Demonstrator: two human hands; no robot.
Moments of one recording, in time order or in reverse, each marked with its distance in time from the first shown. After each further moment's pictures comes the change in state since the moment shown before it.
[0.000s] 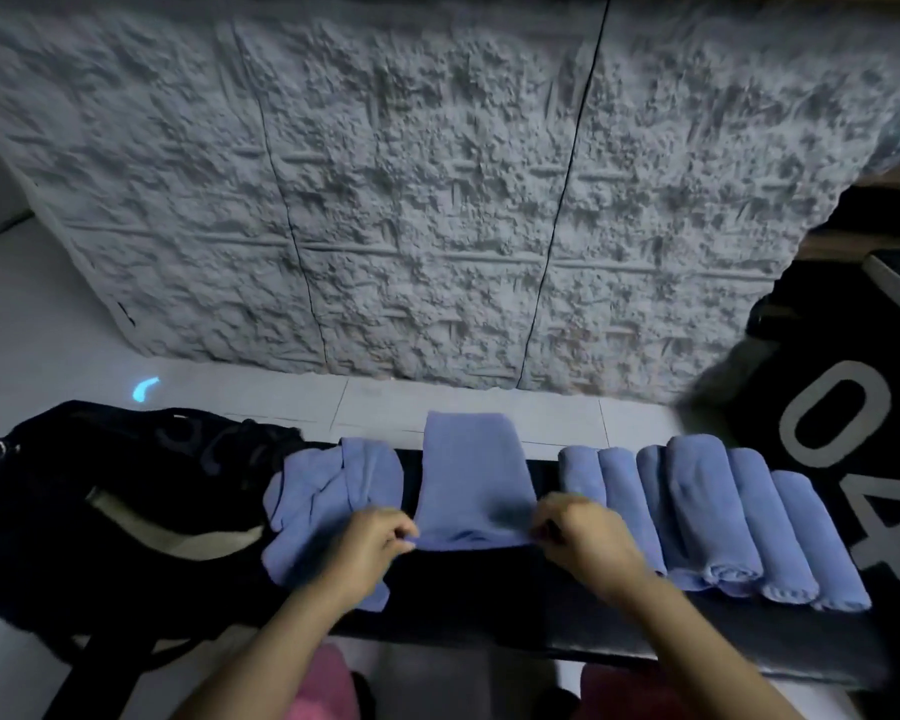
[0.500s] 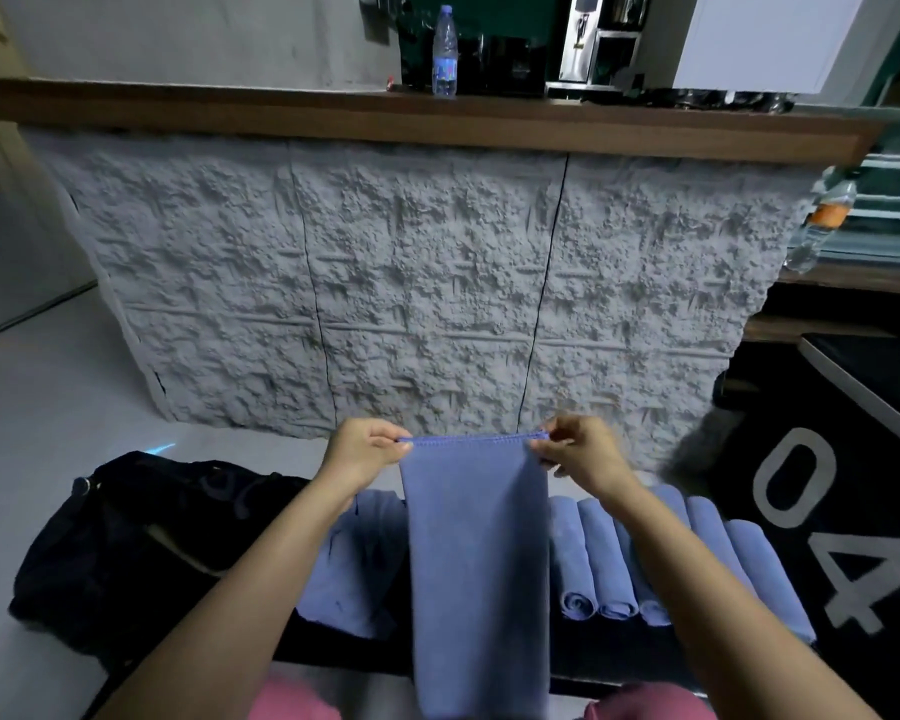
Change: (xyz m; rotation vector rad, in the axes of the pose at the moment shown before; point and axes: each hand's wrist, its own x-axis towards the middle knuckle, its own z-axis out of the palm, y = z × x) left_hand -0.010 0.133 -0.139 -0.455 0.309 -0.148; right_hand 0.003 -0.061 -0.150 0.773 0.309 0.184
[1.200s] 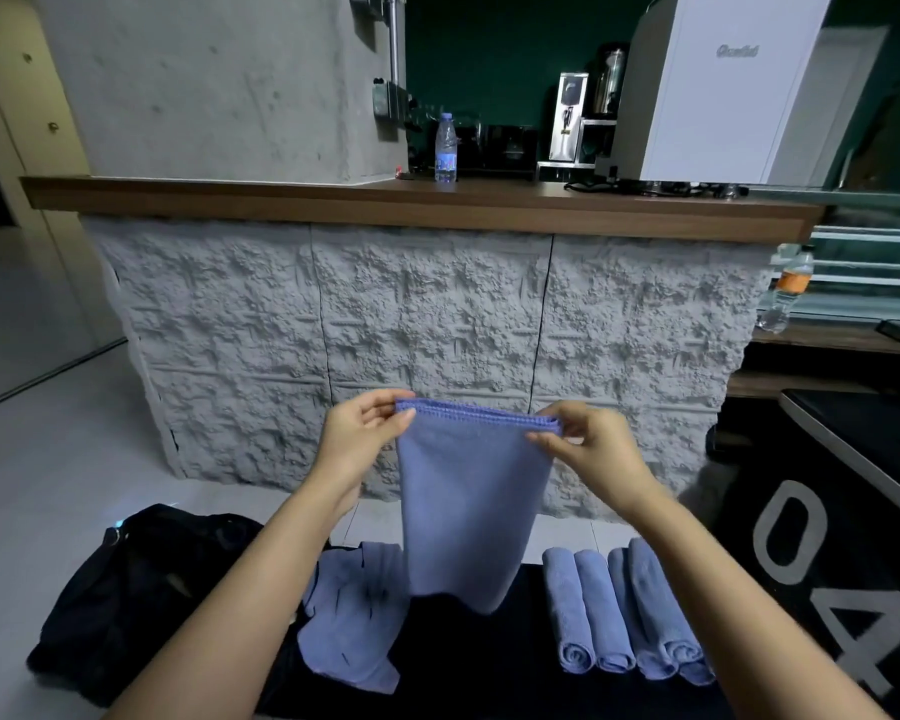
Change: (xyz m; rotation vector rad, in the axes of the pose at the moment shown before) left_hand -0.034 0.086 -0.030 -0.398 0.101 0.275; right_hand -0.033 -0.077 -0.040 -0.226 0.193 -0.477
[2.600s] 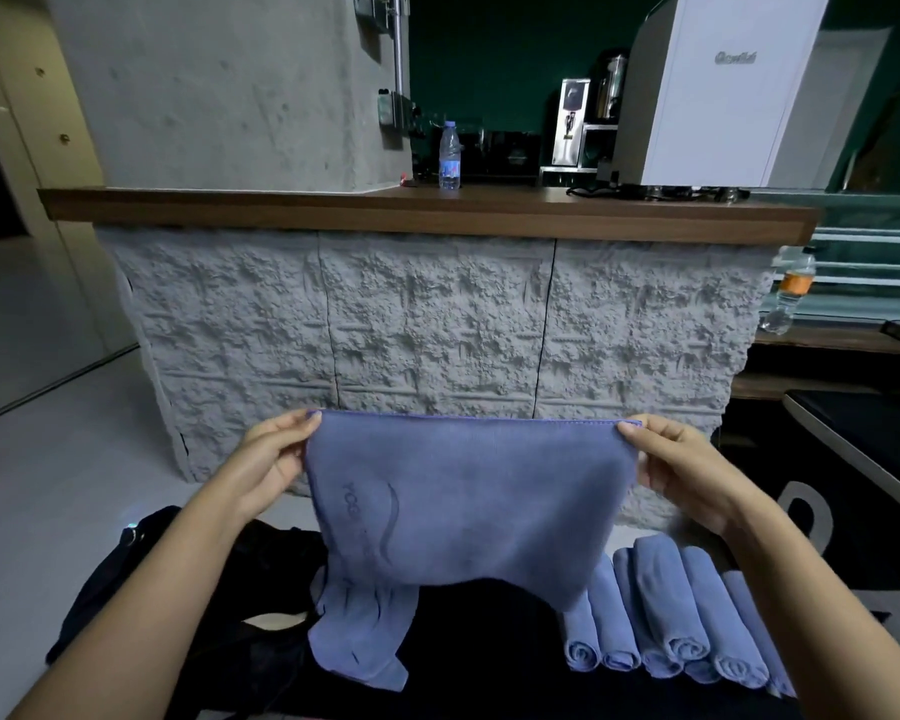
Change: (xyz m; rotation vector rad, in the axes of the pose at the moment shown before) left_hand 0.004 -0.005 -0.095 -0.330 0.011 -0.262; right_hand -0.021 0.029 -0.062 0.890 -0.167 0.475
